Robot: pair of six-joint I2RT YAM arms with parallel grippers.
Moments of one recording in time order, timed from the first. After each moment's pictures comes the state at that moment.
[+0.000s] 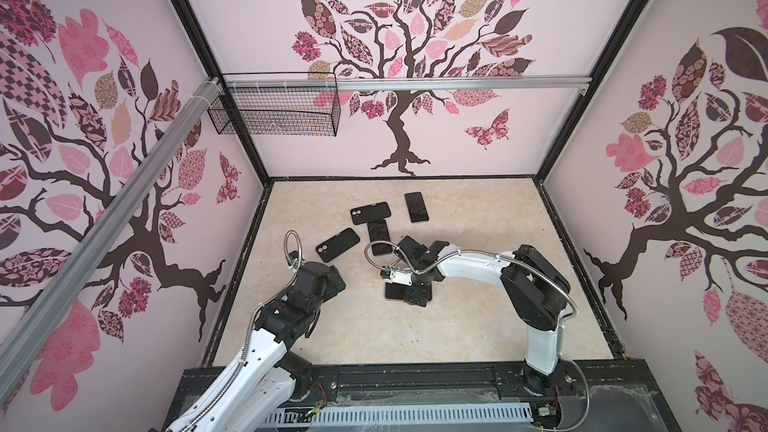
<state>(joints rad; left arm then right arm) -0.46 0.71 0.55 -0.64 -0.36 -0.81 0.85 1.93 1.26 -0.67 -0.04 -0.51</state>
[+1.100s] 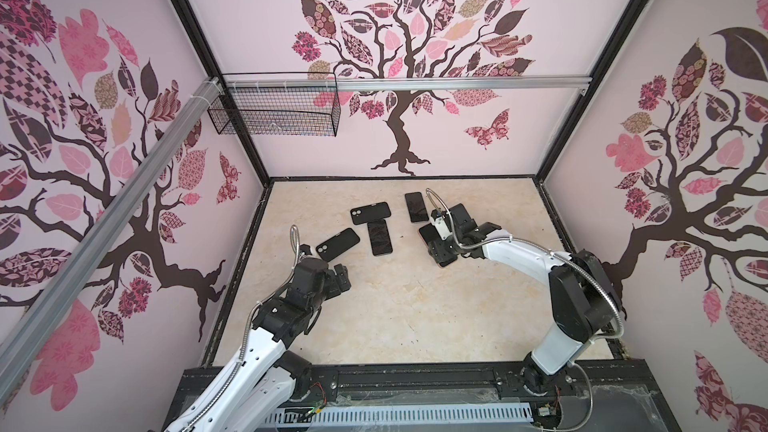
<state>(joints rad) -0.46 0.73 0.61 -0.61 -0.21 -0.68 0.50 1.70 1.15 -0.45 0.02 0.08</state>
